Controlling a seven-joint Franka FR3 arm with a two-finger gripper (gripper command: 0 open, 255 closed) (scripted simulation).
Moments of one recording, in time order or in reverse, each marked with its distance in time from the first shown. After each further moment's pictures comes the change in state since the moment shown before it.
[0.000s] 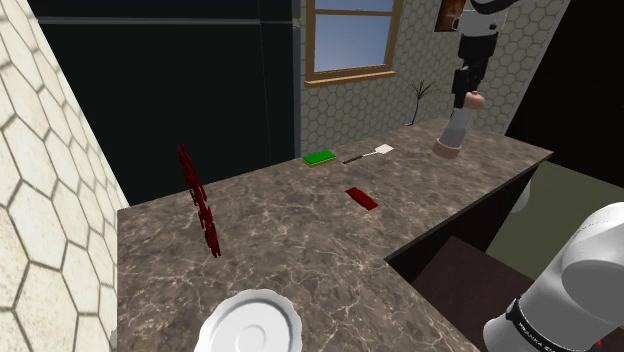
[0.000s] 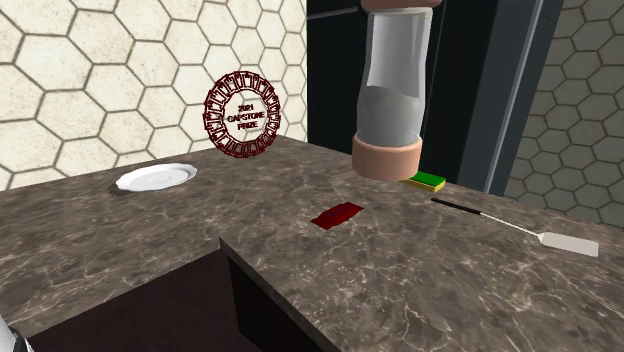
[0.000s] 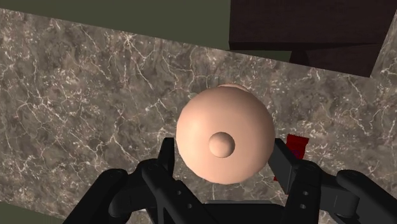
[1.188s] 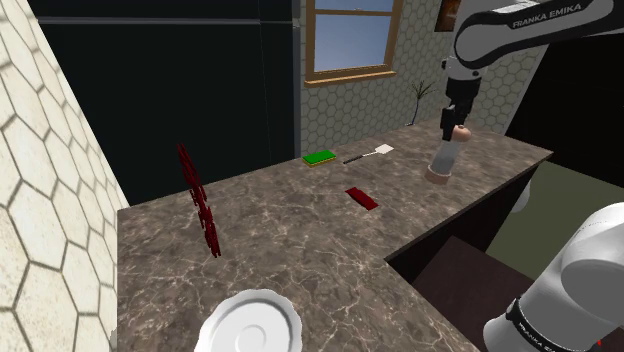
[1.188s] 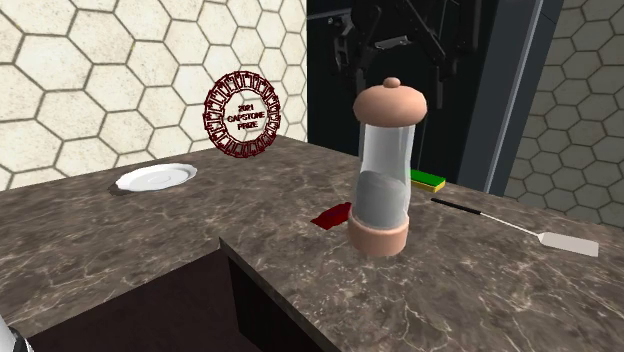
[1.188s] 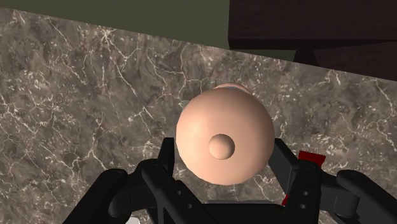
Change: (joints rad) arm -0.010 -0.003 -0.026 -0.242 -0.025 0.236 0.044
